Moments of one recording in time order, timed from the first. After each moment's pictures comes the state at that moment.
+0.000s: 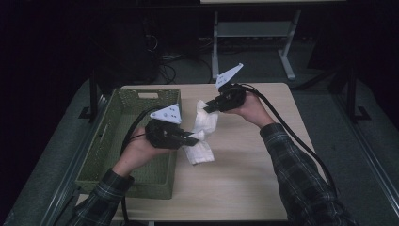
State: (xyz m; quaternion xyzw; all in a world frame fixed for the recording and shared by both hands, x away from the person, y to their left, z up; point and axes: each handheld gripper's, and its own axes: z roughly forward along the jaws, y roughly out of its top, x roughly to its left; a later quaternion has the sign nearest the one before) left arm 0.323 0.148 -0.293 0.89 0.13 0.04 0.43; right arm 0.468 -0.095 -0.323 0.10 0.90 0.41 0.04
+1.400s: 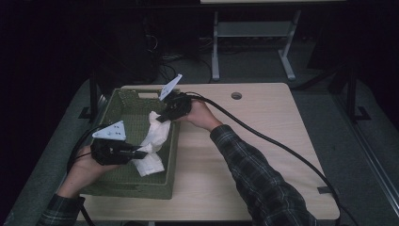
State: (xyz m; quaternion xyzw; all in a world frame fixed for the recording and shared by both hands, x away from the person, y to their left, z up) left arm 0.294 0.274 -0.325 0.90 0.21 0.07 0.38; right arm 0.474 0.063 -0.354 0.03 0.91 0.41 0.01
